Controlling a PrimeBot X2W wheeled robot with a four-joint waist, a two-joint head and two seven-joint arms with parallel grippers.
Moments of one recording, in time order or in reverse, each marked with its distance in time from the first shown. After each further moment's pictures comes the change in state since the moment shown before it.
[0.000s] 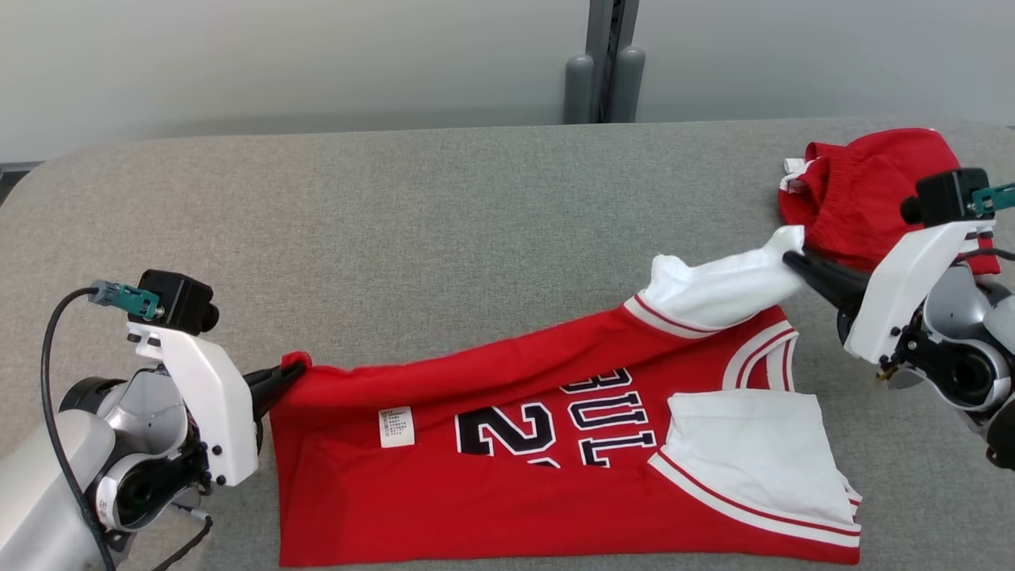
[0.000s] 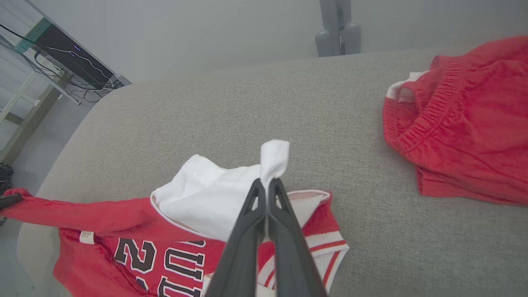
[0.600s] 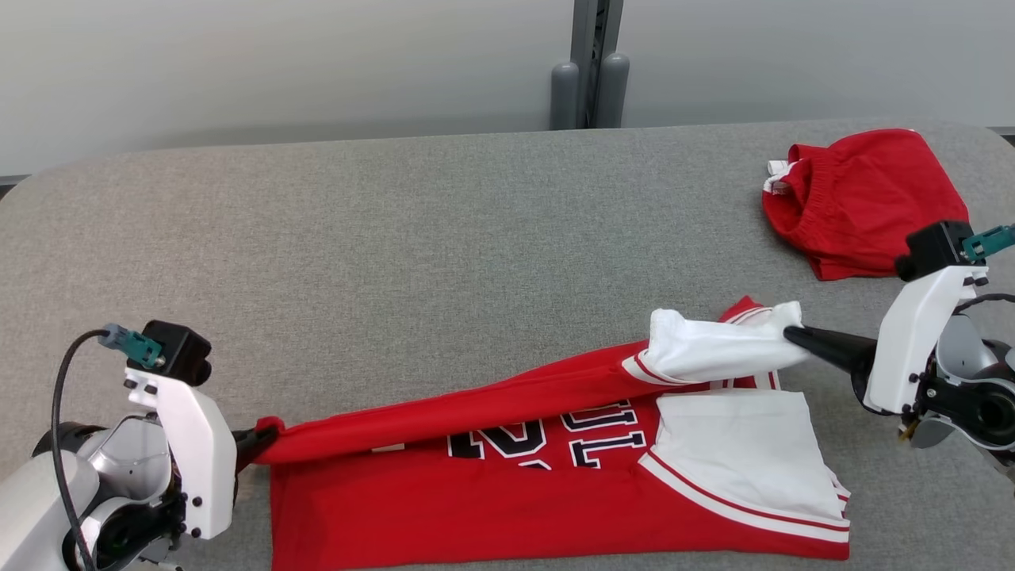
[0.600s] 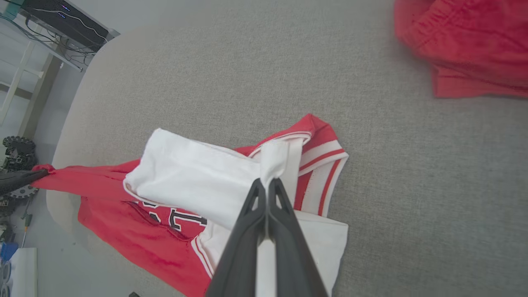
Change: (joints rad) left arm 0.058 0.081 -0.050 -0.023 0.014 0.006 0.078; right arm 0.078 -0.082 0.031 -0.099 0.119 0.000 0.161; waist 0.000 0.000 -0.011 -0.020
